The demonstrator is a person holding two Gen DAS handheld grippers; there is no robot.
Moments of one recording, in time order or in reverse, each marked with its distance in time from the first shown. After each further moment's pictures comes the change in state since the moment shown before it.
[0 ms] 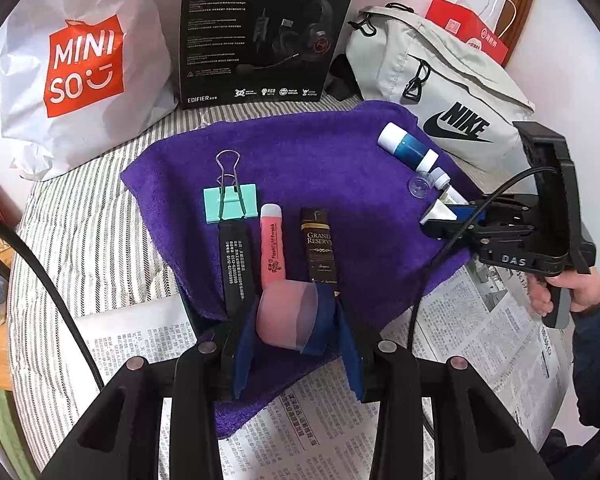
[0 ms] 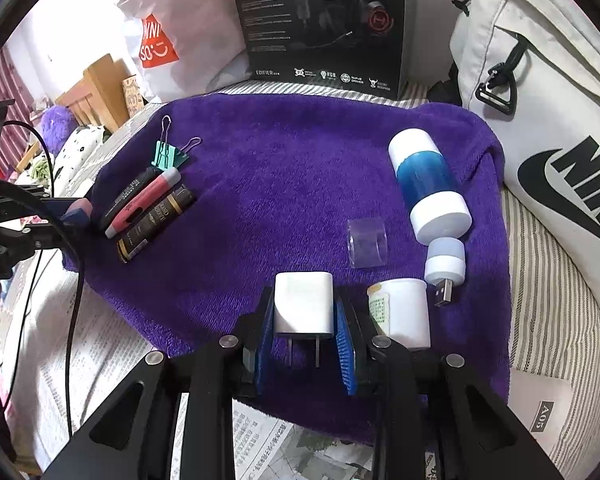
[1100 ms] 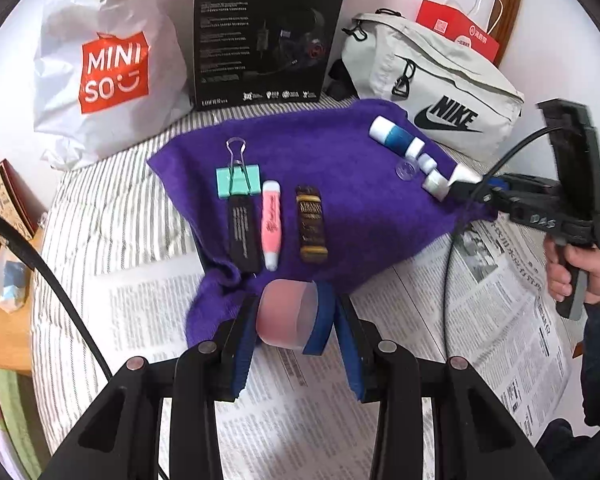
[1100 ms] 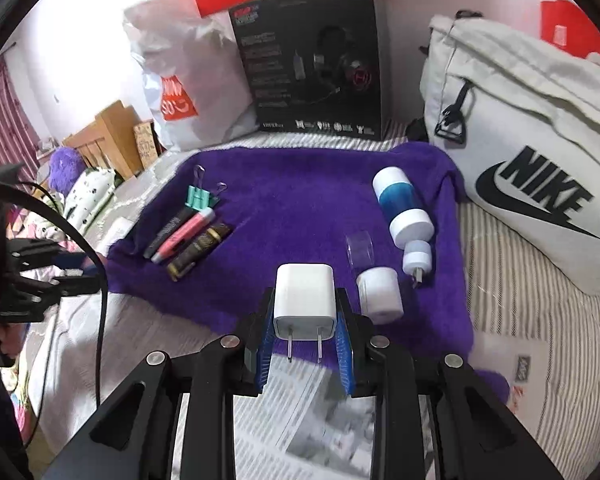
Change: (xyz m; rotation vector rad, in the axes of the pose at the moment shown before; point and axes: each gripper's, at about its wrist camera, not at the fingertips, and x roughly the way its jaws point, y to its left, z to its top) left arm -0.039 -0.015 -0.031 0.005 -0.033 0.054; right arm -0.054 0.008 -0.015 0.062 -0.143 0.011
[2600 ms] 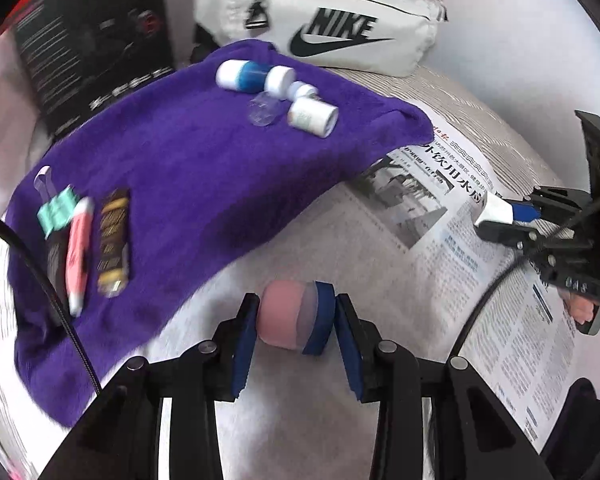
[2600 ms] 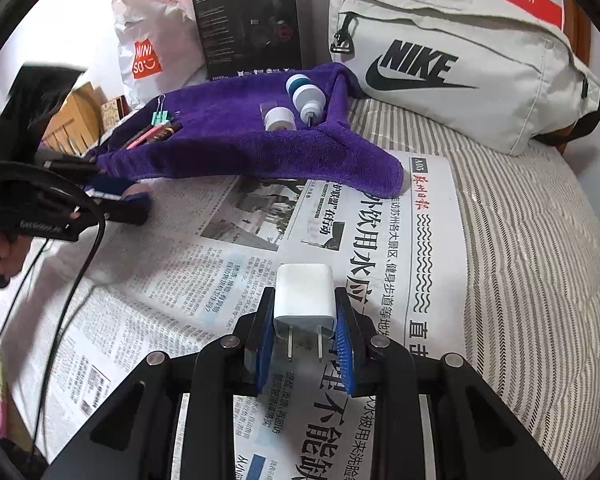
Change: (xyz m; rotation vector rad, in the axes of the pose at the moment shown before) left arm 0.064 -0.115 -0.008 0.261 0.119 -0.081; right arm -0.064 -0.041 -0.145 0.071 0.009 -0.139
